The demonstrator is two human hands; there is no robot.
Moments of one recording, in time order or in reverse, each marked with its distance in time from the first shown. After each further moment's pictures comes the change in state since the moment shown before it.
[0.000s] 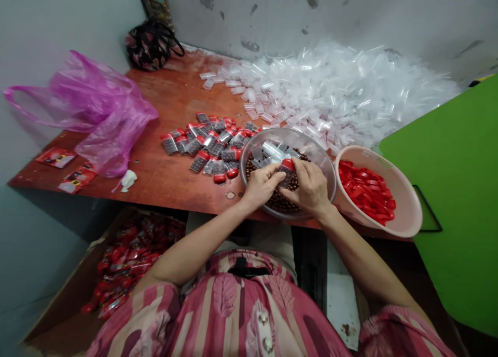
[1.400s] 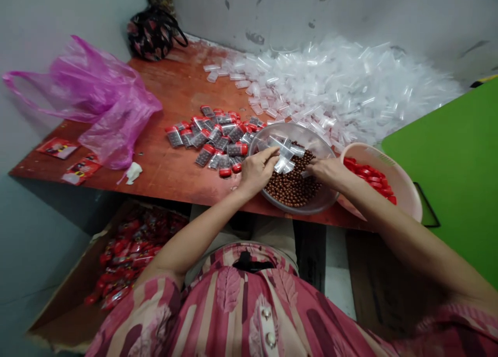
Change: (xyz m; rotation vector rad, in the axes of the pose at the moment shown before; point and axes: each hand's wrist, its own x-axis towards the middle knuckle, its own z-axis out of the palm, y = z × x) left_hand 0.007 0.003 -0.026 0.375 0.230 0.178; right_hand 0.034 0.057 -0.006 -0.206 -0.911 -0.057
